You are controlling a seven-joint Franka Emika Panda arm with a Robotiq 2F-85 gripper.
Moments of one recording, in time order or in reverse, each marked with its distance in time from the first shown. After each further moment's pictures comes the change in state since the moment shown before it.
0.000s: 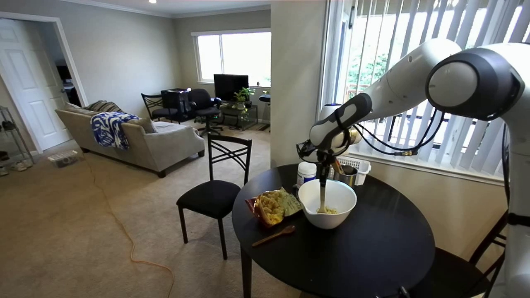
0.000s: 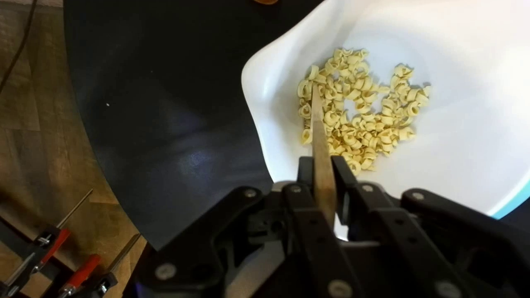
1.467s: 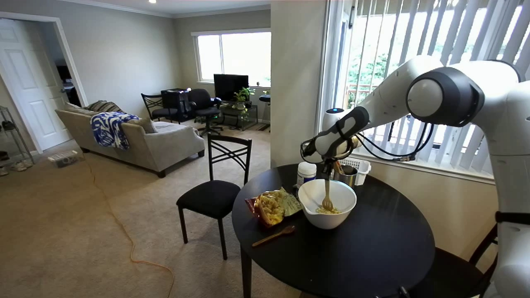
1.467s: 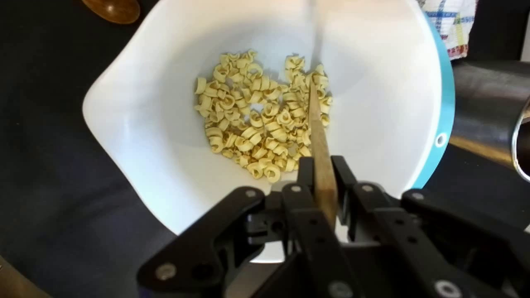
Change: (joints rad) arm -0.132 0.143 0.045 0.117 -0.164 0.169 0.227
